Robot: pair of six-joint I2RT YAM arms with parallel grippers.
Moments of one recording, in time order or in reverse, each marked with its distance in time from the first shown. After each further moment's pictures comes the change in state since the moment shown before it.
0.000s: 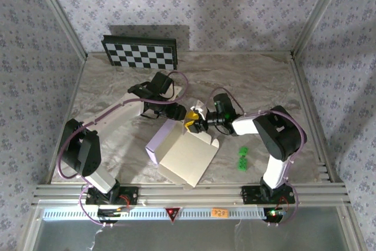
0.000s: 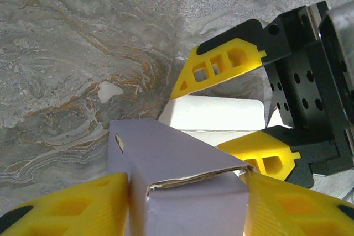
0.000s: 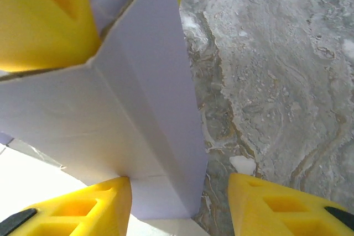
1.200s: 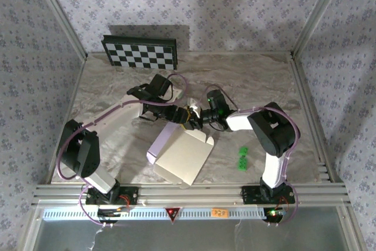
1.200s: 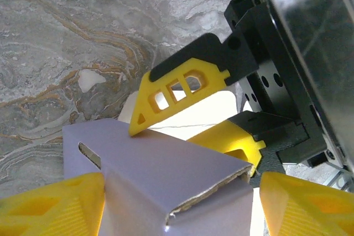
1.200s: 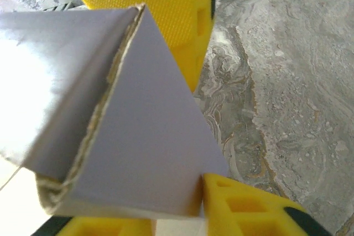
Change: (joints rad) left arm 0.010 -0.015 -0.047 0.024 0.069 0.000; right arm 0.040 0.064 0.111 -0.059 -0.064 0.012
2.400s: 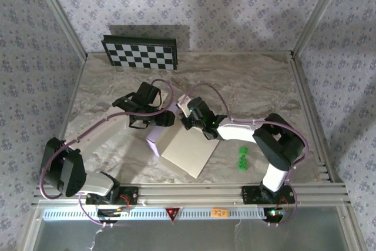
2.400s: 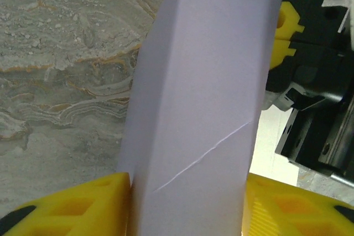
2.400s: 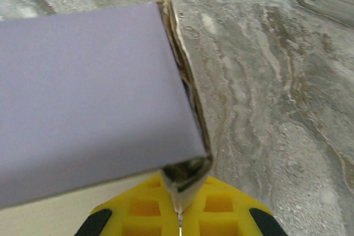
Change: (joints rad) left arm 0.033 -0.204 -0.180 0.040 -0.128 -0.091; right arm 0.260 -0.134 0.052 -0.240 1.001 0.231
